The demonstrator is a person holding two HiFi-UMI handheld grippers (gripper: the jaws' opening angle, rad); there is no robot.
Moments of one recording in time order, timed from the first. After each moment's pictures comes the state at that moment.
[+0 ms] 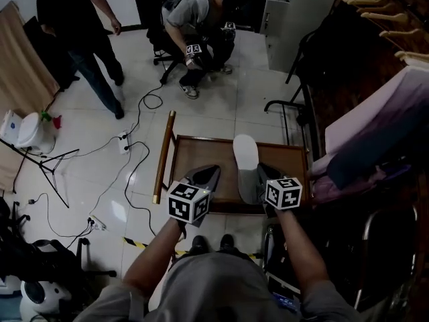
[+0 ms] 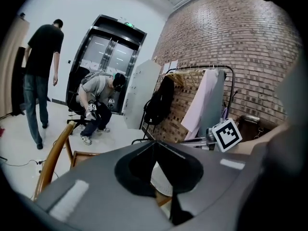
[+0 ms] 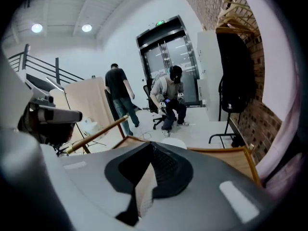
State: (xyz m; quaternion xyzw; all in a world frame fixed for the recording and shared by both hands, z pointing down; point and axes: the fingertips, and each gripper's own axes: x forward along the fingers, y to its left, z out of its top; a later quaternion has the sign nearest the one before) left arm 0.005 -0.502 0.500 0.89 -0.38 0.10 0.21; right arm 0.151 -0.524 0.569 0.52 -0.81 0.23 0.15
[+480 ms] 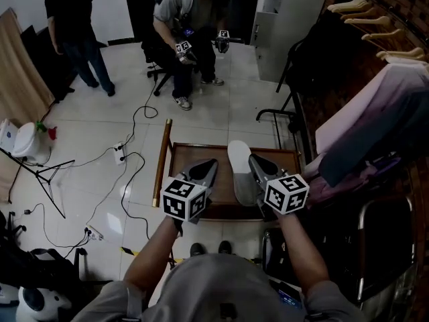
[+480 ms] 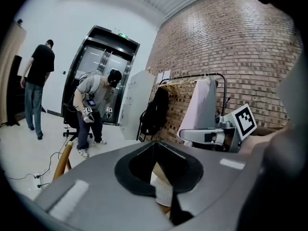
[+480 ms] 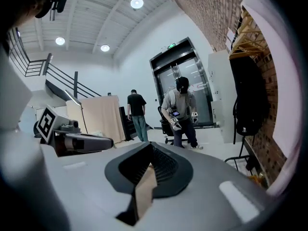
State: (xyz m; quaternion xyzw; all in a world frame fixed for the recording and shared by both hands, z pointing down) left arm 0.004 -0.496 0.434 0.91 -0.37 0.06 0.17; right arm 0.107 -0.501 0.432 0.48 -0.86 0.15 0.05
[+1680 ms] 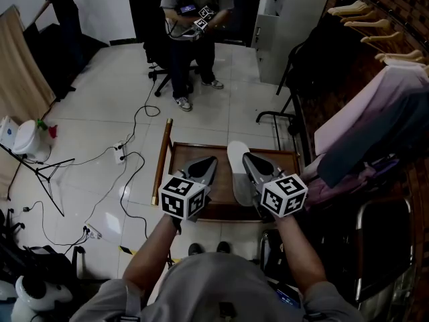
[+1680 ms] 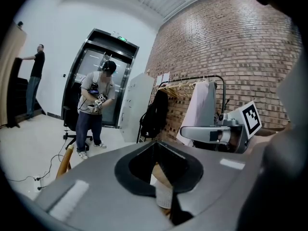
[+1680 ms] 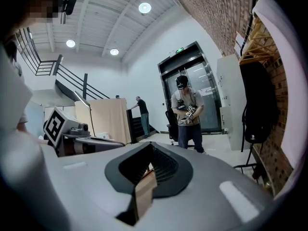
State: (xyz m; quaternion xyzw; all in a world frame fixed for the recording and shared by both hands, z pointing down) left arm 0.003 -0.494 0.421 0.91 -0.37 0.05 0.16; right arm 0.083 -0.489 0.405 0.45 -0.89 0.11 0.04
